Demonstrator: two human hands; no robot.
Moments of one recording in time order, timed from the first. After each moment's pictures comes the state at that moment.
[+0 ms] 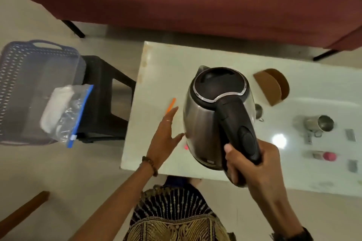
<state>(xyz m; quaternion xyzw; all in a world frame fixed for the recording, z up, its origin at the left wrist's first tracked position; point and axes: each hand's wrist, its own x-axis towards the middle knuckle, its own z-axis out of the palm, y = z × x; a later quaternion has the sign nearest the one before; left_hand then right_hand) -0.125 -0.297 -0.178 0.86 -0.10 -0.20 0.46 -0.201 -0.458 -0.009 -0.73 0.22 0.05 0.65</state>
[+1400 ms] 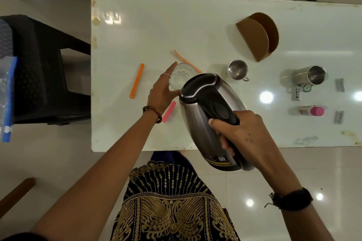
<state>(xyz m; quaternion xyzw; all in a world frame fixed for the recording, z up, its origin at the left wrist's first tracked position) -0.093 -0.379 -0.253 0.82 -0.07 -0.30 0.48 -0.208 -0.518 -0.078 -0.77 0.34 0.22 0.49</state>
